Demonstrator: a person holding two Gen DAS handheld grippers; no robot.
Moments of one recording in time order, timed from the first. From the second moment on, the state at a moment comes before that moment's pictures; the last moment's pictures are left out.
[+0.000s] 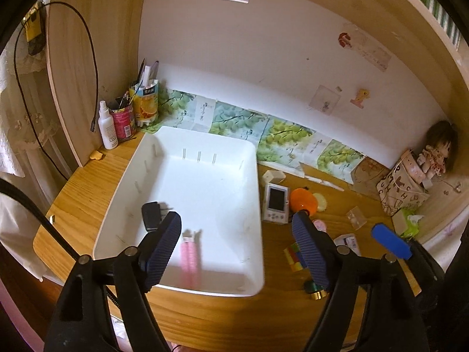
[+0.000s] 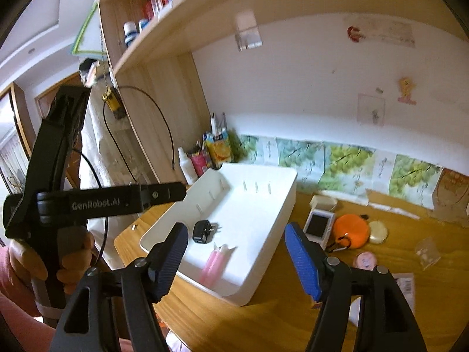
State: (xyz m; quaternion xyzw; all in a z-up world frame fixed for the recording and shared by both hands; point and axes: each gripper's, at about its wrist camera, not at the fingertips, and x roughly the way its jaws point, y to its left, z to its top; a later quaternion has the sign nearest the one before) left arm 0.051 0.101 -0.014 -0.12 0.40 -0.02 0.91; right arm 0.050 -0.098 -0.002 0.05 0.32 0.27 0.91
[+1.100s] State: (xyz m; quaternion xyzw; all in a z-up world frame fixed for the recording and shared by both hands) left arm 0.030 -0.039 -0.074 -0.15 0.45 0.01 0.88; right arm 0.053 -0.253 -0.039 -0.02 0.34 0.27 0.90
